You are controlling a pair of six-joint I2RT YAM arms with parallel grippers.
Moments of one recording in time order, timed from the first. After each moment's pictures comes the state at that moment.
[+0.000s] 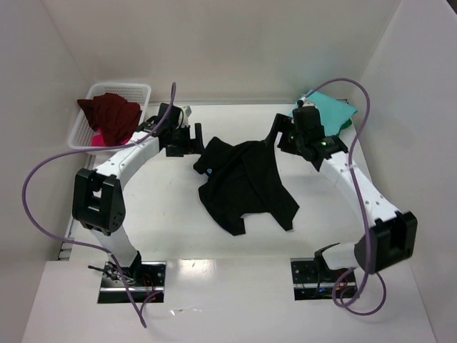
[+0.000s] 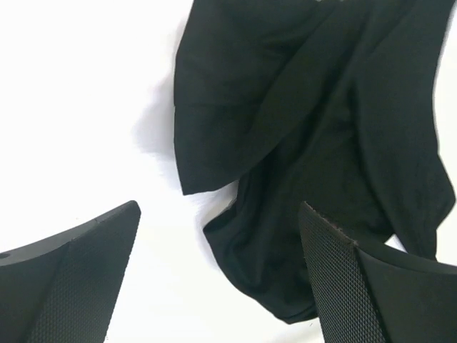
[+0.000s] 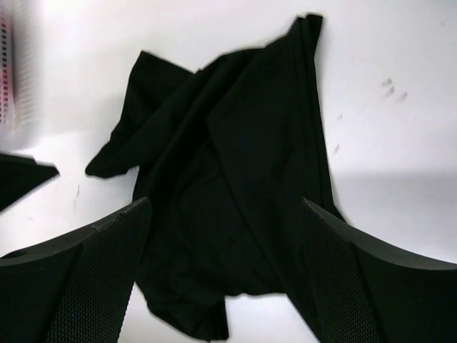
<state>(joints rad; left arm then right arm) -0.29 1.73 1.42 -0.60 0.19 -0.35 0.33 1.36 1.25 -0.54 0.07 0.54</state>
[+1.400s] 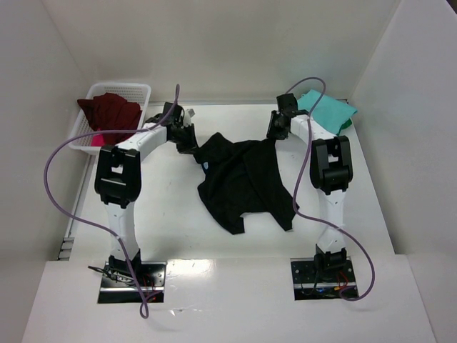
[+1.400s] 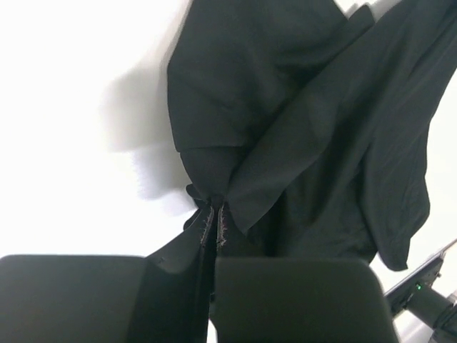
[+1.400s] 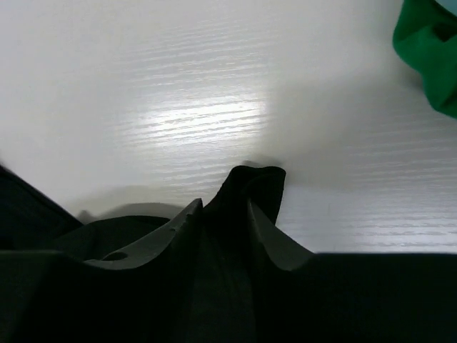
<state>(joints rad) -0.21 2.07 1.59 -0.54 0.42 -0.37 0.18 2.24 1.78 -0.46 -0.02 0.41</state>
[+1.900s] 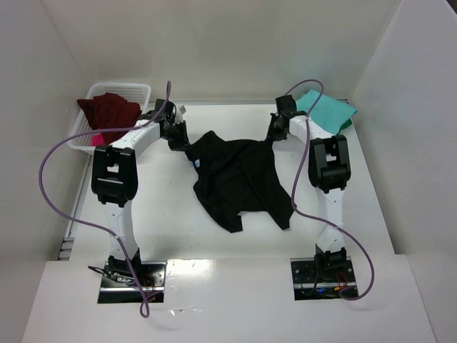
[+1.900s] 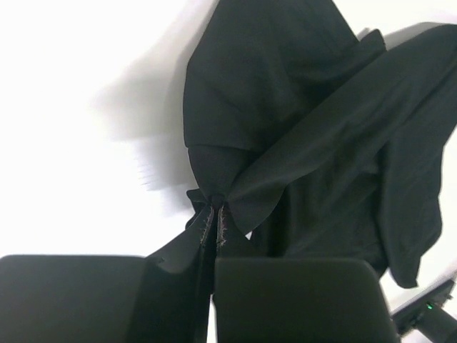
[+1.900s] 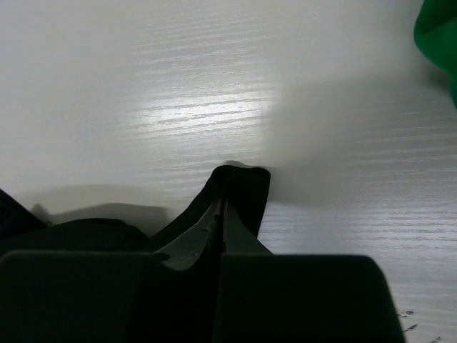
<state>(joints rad) -0.15 2.08 1.64 -0.60 0.37 -0.34 0.18 2.28 1.80 -0.46 -0.04 0.41</state>
